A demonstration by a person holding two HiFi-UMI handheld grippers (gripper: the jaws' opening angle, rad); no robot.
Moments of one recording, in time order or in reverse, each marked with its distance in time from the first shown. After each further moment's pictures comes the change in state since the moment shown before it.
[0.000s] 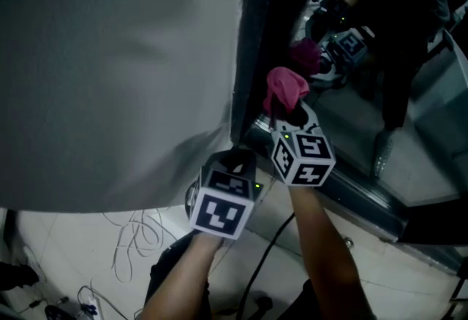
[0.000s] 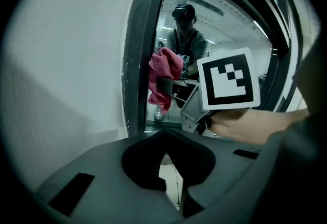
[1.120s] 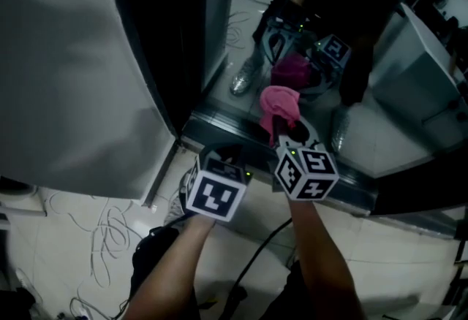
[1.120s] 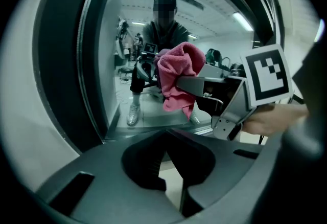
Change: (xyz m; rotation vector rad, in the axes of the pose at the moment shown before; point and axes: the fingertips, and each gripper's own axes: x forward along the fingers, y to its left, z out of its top) left arm 0.061 -0.144 0.009 0.153 0.033 -0.141; right arm -0.153 -0.143 -0.011 0.084 0.015 -0.168
